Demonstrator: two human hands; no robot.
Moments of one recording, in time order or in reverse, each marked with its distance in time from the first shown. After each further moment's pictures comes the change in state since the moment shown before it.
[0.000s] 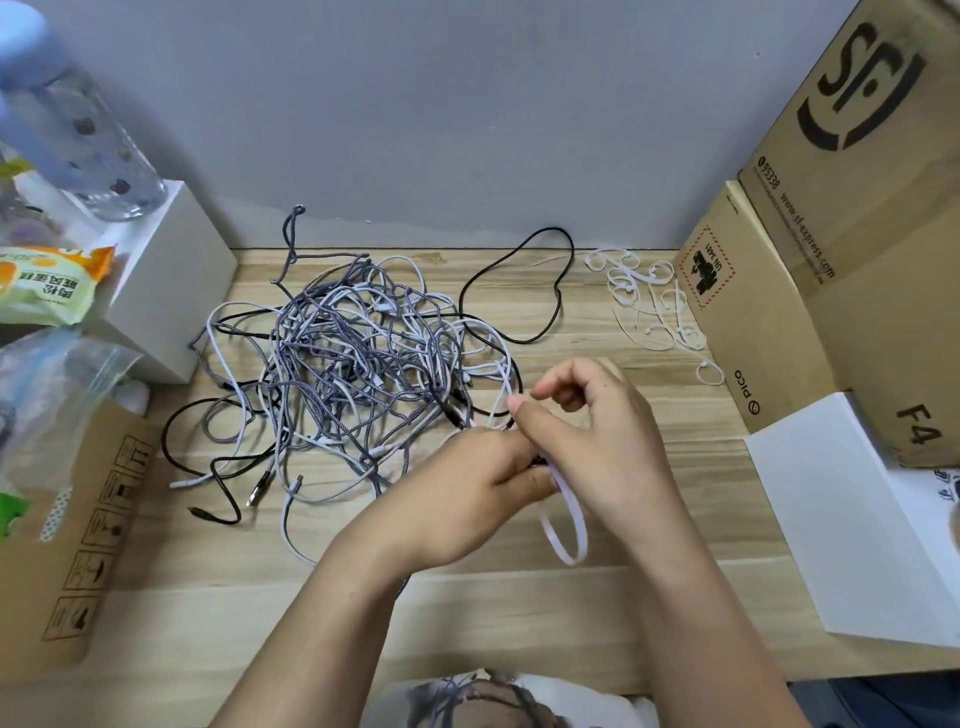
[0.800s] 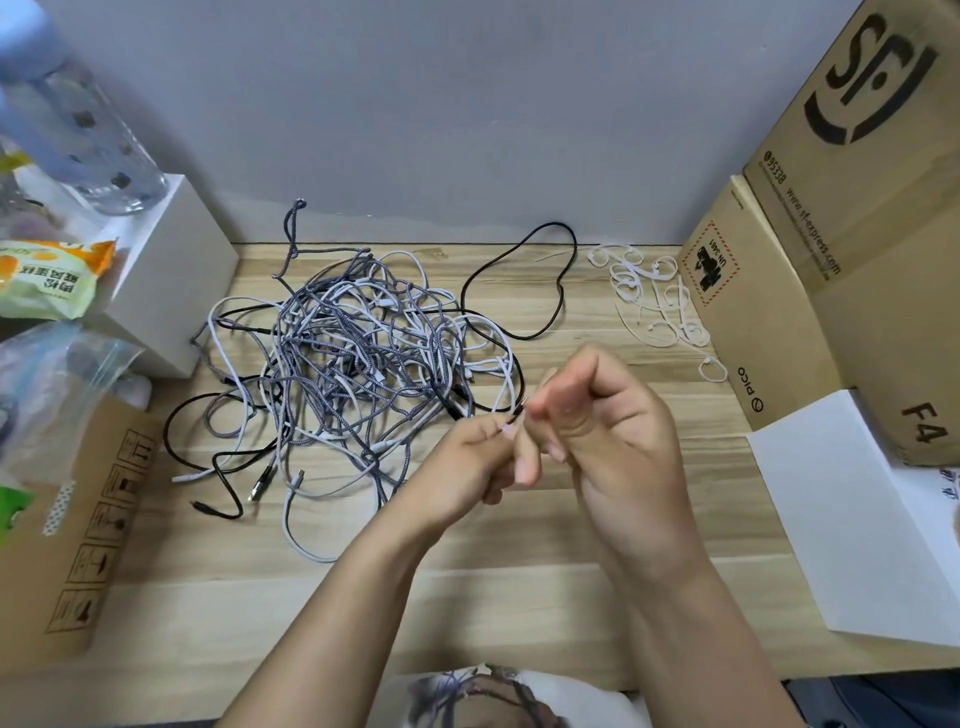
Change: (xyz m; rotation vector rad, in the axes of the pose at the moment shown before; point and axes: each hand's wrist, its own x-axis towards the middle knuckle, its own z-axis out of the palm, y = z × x) left_hand 0.011 -0.019 0.020 -0.682 0.157 -0.237; right_hand -0.022 -0.023 0.001 0.927 -0.283 -0.171
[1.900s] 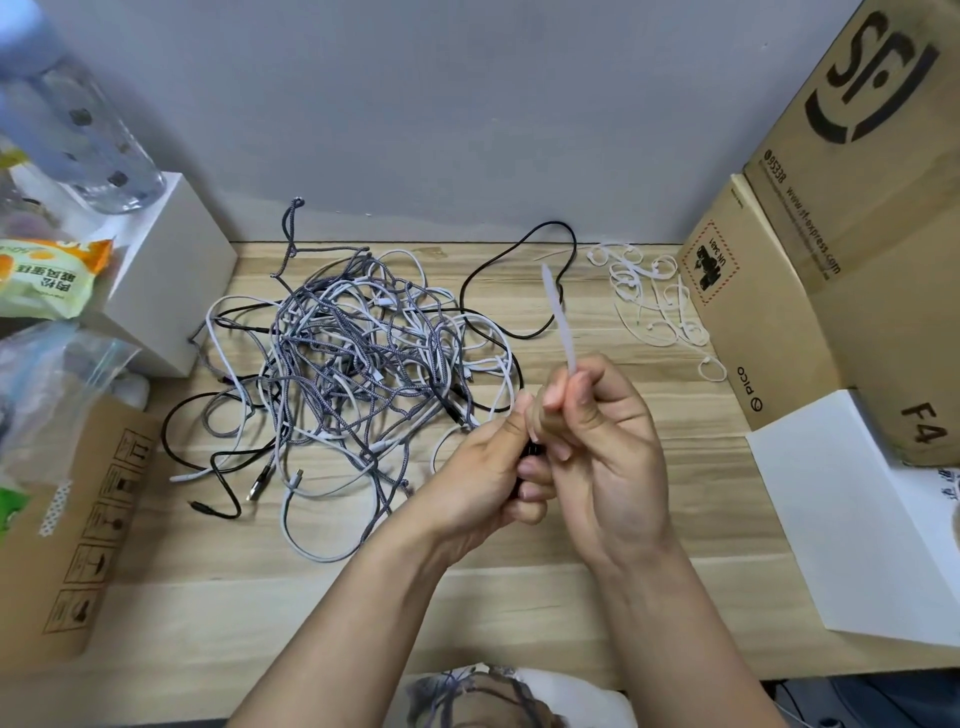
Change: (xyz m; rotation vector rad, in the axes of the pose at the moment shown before) left_hand -0.001 0.011 0.022 -0.434 -0.028 -0.151; right_hand 0.003 0.015 -0.007 0.241 0.172 0.120
